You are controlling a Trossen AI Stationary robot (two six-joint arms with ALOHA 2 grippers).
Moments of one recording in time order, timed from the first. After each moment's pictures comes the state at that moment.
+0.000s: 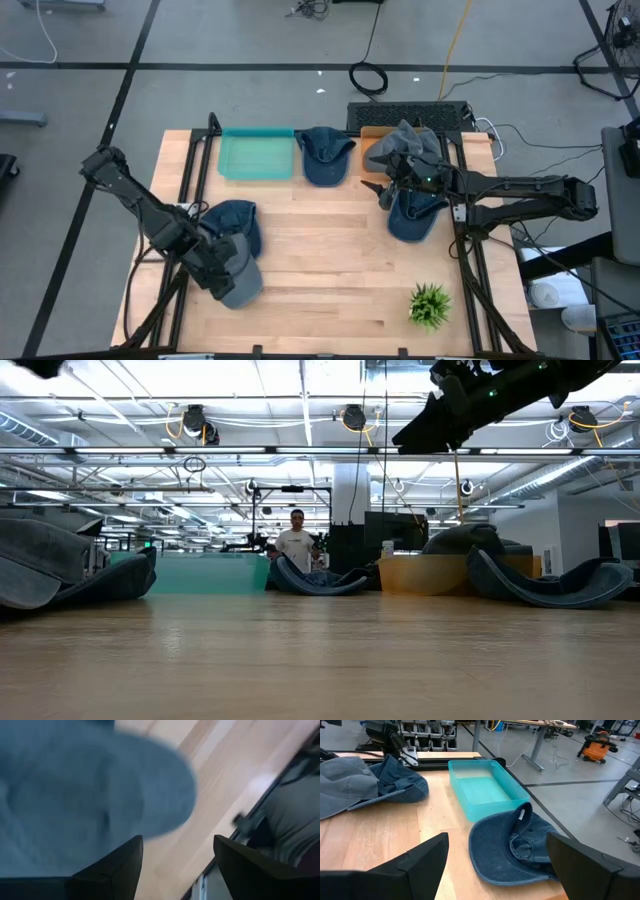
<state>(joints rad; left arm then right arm) -0.72 1.18 0.94 -0.94 0.05 -1.45 -0.21 1.02 0.65 0.07 0.18 -0.07</state>
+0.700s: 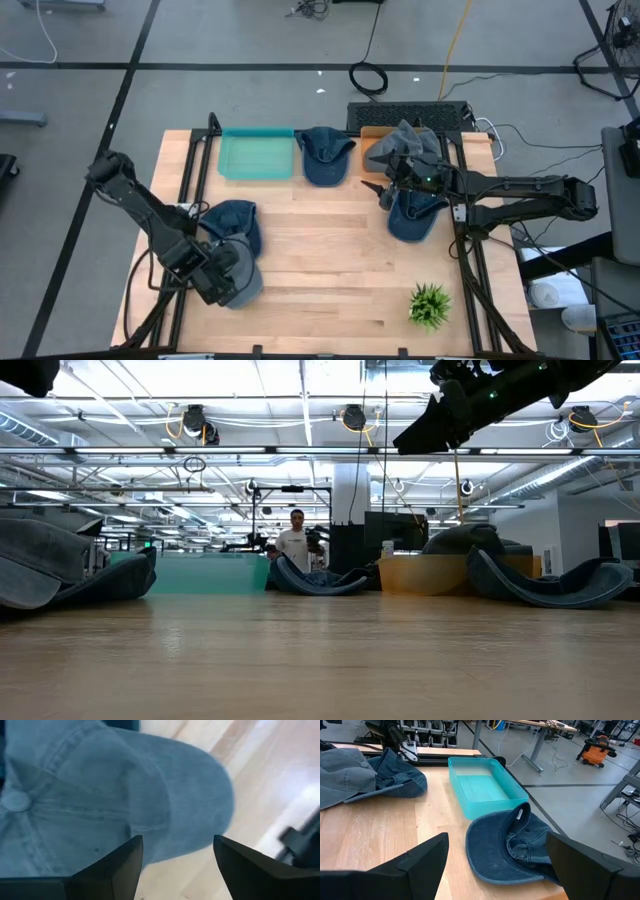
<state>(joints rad) -0.78 1.31 0.94 -1.00 -0.06 -1.46 -0.21 1.02 0.65 0.06 0.18 -0.12</state>
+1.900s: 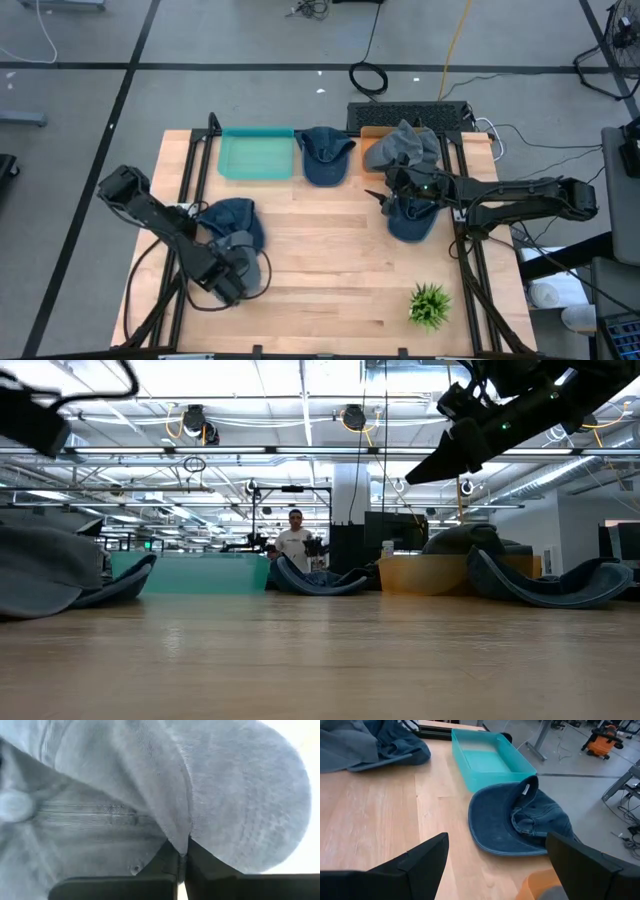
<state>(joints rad) -0.71 1.53 0.92 -1.01 -0.01 -1.29 -0.21 1.02 0.51 0.14 0.18 -0.14</state>
